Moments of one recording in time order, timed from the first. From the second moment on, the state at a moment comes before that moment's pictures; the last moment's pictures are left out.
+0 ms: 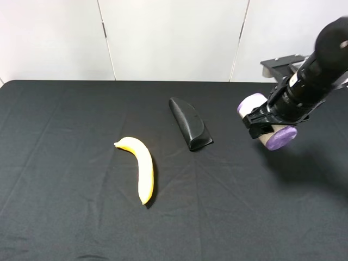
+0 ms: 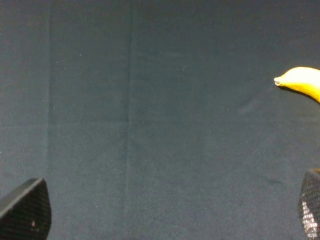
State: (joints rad) left arm 0.01 0.00 -0.50 0.01 1.05 -0.01; right arm 0.32 1.58 -0.91 -0.03 0.62 -0.04
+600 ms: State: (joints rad) left arm 0.01 0.00 -0.50 0.00 1.05 -0.01; right arm 0.32 1.82 -0.90 -0.06 0.44 -0.04
